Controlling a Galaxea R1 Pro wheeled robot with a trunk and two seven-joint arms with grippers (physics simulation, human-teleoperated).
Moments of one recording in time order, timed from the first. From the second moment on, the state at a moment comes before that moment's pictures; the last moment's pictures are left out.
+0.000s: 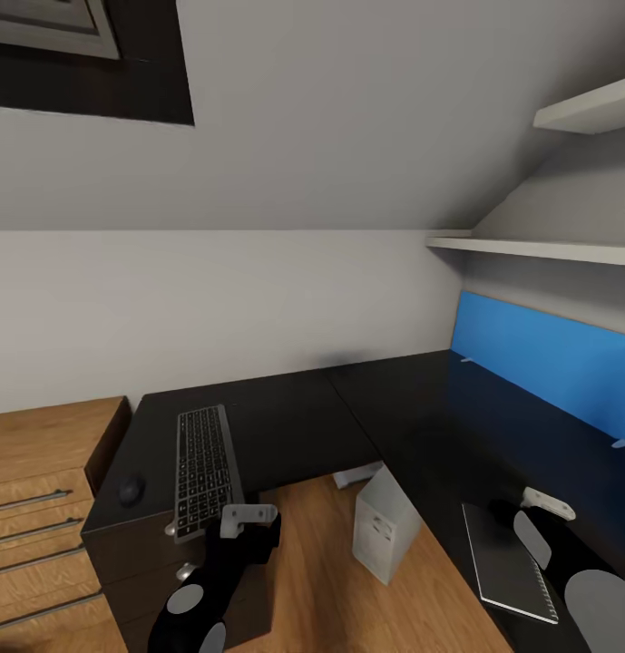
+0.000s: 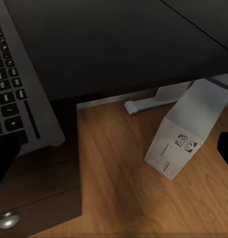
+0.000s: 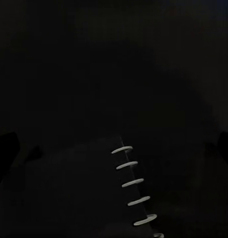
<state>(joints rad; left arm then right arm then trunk) -0.06 -0.04 -0.37 -1.62 0.22 0.50 0.33 -0.67 -0.27 -0.11 -0.42 -0.39 0.28 -0.24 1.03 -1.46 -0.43</state>
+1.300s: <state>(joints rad) -0.06 -0.04 -0.37 -1.62 0.22 0.50 0.33 -0.67 -0.27 -0.11 -0.43 -0.40 0.27 -0.24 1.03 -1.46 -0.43</state>
